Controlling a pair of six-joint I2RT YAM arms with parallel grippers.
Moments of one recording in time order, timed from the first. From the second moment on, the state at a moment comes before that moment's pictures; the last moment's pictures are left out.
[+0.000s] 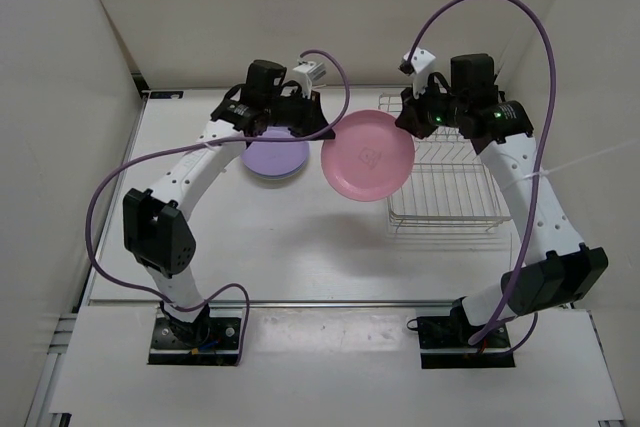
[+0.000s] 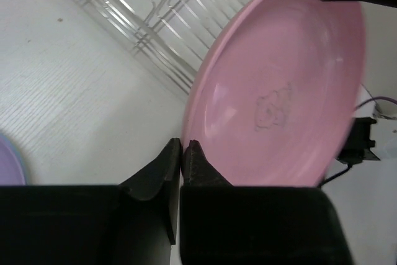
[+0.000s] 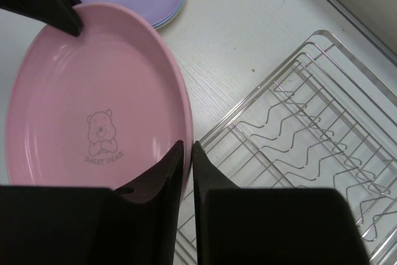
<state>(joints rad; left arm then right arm) -0.46 1.75 1.70 -0.49 0.69 -0.15 0.29 1.45 1.66 -0.81 -0.44 -0.34</state>
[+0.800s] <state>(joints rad) -0.27 1.74 1.53 -0.47 0.12 -0.30 0.29 1.45 1.67 -0.81 -0.30 -0.30</state>
